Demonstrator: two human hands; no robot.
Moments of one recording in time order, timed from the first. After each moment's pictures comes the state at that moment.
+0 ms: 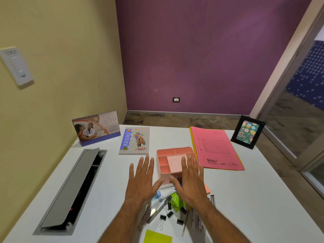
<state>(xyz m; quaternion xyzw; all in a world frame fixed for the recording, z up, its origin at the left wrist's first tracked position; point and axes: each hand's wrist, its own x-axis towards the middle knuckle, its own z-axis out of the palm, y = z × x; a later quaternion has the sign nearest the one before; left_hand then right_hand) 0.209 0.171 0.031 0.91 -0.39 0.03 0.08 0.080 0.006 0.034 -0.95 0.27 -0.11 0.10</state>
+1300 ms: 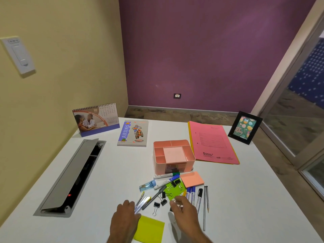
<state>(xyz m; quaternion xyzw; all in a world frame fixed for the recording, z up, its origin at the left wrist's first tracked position) 0.122 0.245 -0.053 0.96 -0.25 -0.13 0.10 -0.008 0.069 -0.012 -0.79 0.39 -0.05 0.47</state>
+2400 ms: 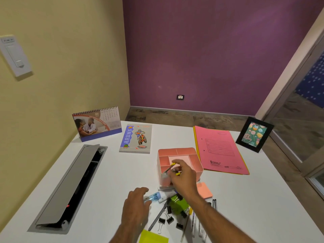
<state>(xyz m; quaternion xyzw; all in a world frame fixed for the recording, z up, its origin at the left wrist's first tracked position) 0.181 0.192 -0.037 0.91 -0.23 -0.09 0.33 0.116 0.026 0.076 -0.78 0.34 -0.20 0.48</state>
